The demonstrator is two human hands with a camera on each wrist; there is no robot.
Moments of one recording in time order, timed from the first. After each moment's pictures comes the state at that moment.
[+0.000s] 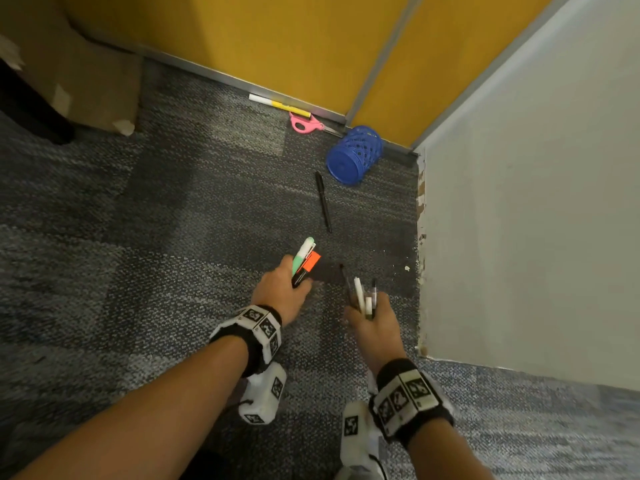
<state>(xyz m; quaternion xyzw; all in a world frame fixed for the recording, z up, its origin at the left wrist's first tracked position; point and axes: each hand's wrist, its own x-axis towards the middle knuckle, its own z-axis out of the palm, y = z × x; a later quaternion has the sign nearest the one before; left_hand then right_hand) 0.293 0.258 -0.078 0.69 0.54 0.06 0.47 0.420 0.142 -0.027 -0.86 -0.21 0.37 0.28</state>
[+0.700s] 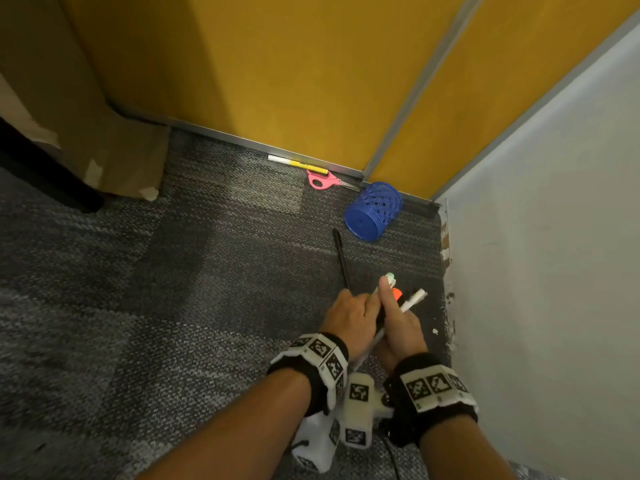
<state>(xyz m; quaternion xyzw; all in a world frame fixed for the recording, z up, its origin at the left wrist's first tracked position) 0.374 0.300 -0.045 0.75 0.42 0.04 0.51 0.453 0.254 -0.022 -0.70 0.04 0.48 0.53</state>
